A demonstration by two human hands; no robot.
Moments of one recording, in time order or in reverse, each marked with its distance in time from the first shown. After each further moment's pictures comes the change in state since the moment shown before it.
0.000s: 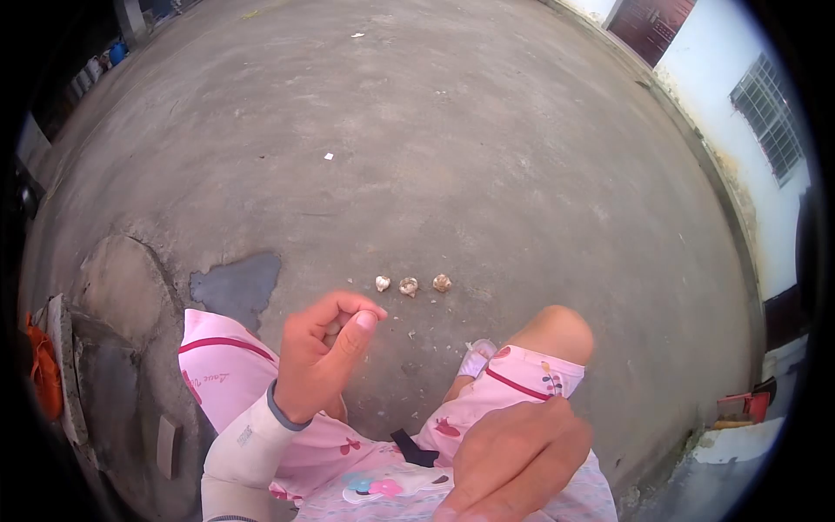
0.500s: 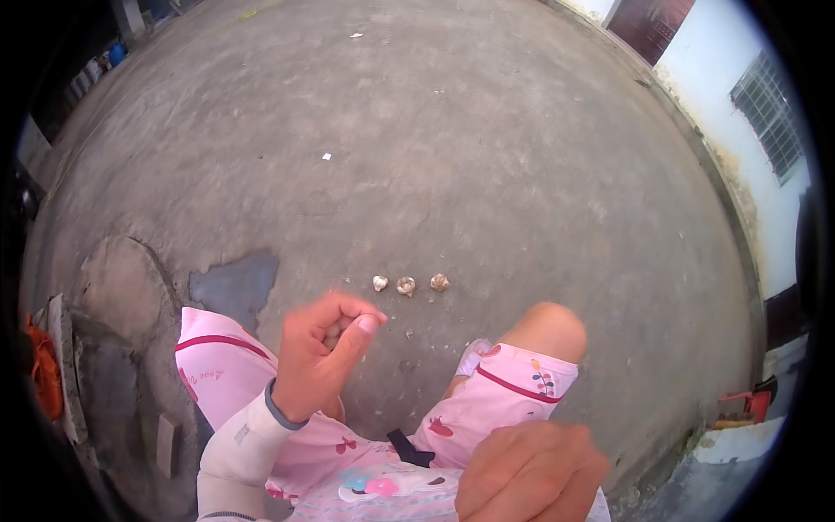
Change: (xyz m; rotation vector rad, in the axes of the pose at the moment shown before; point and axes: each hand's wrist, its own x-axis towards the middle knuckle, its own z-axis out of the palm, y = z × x) left_hand 0.002 -0.004 0.005 0.073 -0.003 0.001; right_hand 0.012 0.001 0.003 -0.118 -0.122 -0.406
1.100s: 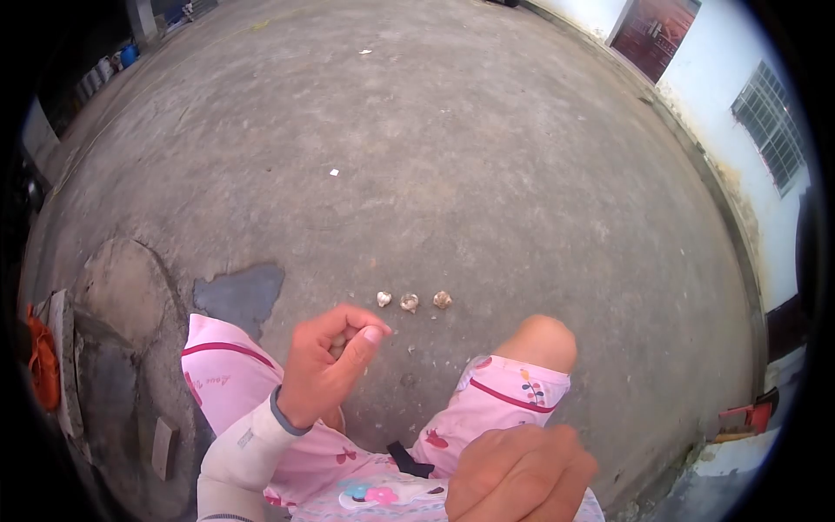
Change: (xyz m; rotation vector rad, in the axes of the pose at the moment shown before) left_hand -0.001 0.002 -0.003 -0.030 -0.018 0.003; right_hand 0.009 0.004 -0.013 0.069 -0.178 0.043
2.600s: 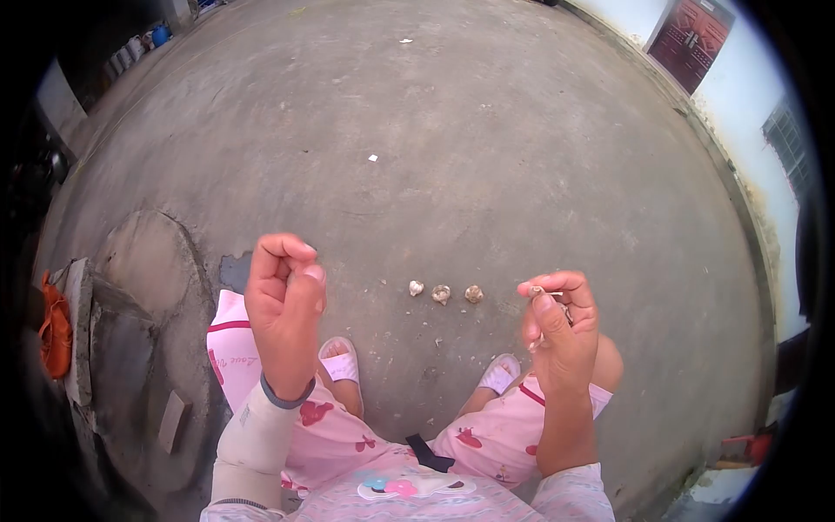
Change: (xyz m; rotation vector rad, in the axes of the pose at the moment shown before) left_hand 0.008 0.019 -0.025 -0.116 0.580 0.253; right_hand -0.064 0.007 -0.020 -0.231 1.058 0.860
